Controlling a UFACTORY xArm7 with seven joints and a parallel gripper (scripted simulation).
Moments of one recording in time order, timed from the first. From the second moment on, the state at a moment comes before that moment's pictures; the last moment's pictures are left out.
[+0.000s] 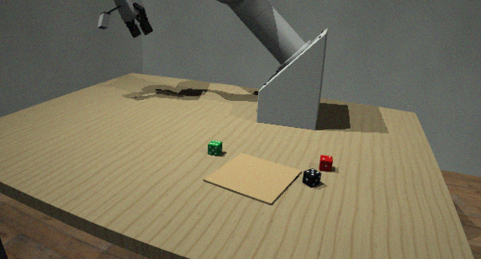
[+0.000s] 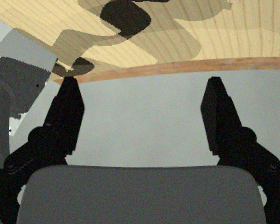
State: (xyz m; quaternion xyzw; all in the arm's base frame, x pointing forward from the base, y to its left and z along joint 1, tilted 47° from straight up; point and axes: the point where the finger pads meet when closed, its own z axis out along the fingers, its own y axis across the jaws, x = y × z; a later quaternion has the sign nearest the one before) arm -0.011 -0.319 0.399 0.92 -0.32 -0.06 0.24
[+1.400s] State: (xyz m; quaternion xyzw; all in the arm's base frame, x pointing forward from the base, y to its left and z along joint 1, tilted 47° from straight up) arm 0.090 -0.341 0.326 0.97 -0.05 -0.15 0.21
